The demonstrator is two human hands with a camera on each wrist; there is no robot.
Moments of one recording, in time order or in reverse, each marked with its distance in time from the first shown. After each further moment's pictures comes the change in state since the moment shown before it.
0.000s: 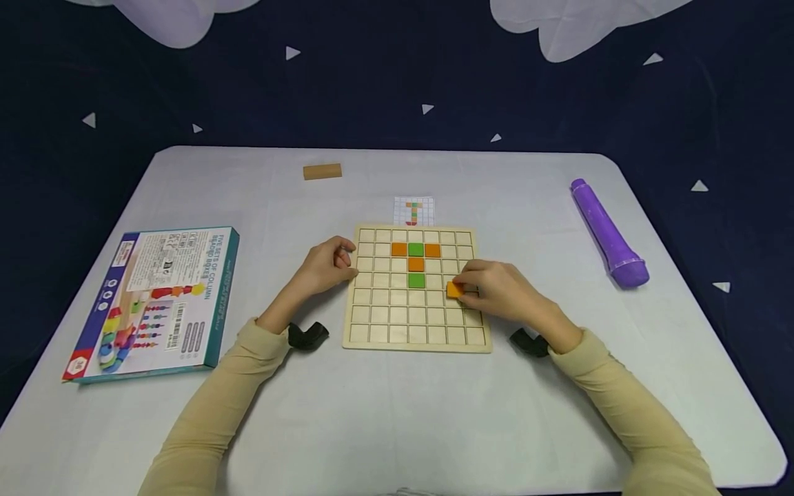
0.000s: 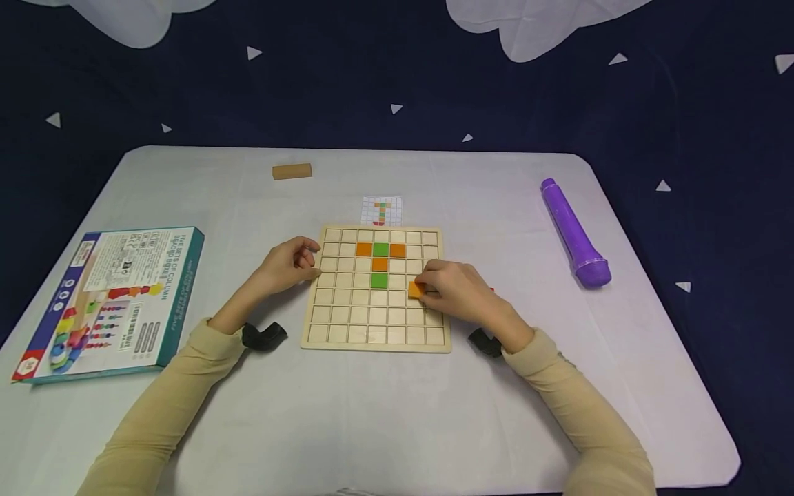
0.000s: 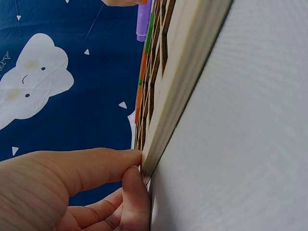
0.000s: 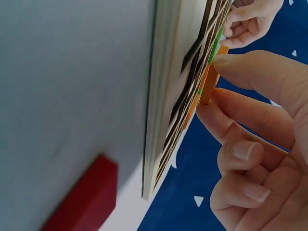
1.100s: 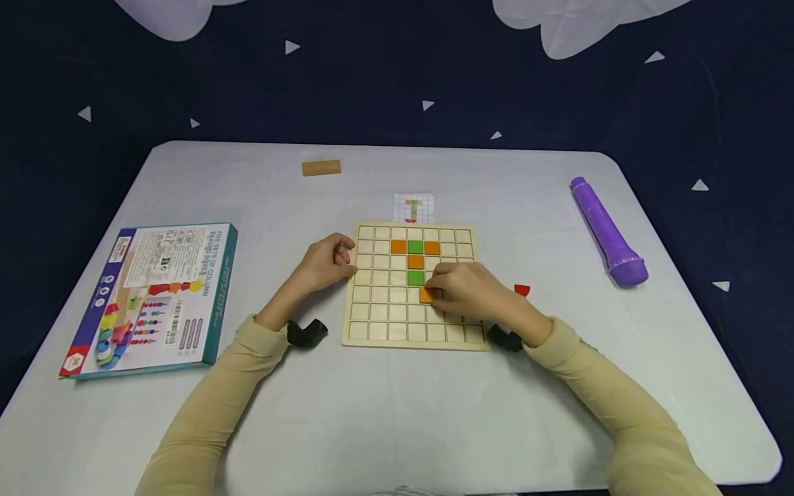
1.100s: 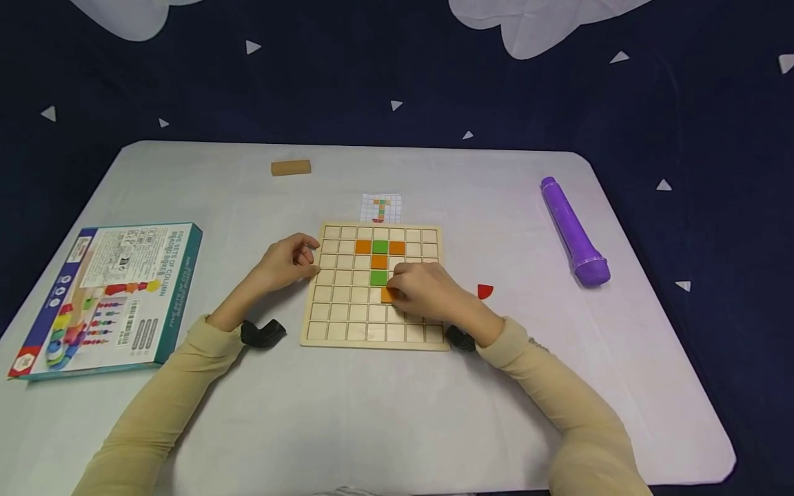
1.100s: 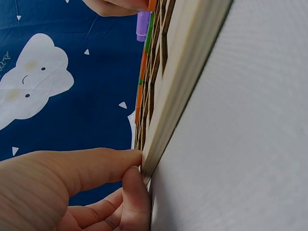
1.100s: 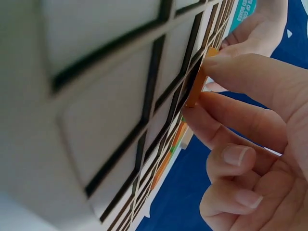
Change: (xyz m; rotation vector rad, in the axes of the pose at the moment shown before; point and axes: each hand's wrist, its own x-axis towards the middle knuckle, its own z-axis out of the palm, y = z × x) left_hand 0.001 -0.001 0.000 0.013 0.003 0.003; right_hand 0.029 -0.027 0.008 -0.065 -0.077 -0.115
